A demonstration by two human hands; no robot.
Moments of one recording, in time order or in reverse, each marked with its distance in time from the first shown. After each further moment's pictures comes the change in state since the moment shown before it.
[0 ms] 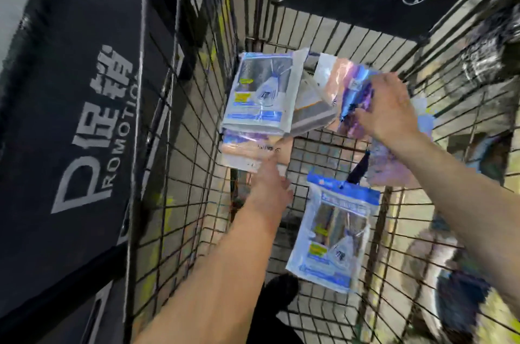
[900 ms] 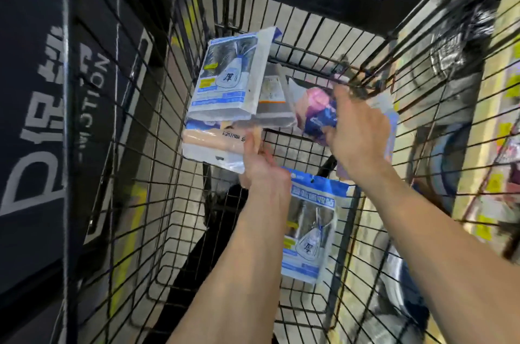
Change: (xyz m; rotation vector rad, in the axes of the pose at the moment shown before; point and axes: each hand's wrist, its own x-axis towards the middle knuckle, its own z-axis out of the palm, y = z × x) left_hand 0.004 -0.009 0.048 -0.681 0.088 0.142; right_hand -0.046 -0.017 -0.006 -0.357 0.054 -0.021
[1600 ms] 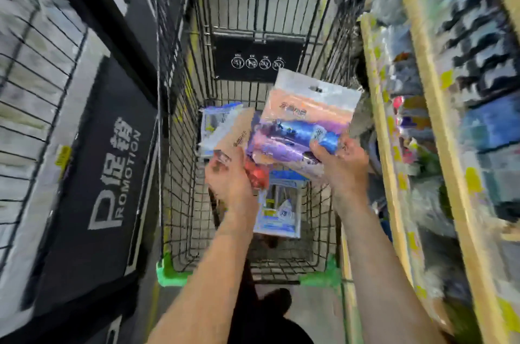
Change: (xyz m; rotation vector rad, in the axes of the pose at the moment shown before) left_hand -0.211 0.023 -0.107 0.347 -0.313 0.659; right_hand -0.220 0.027 -0.166 1.638 0.309 0.491
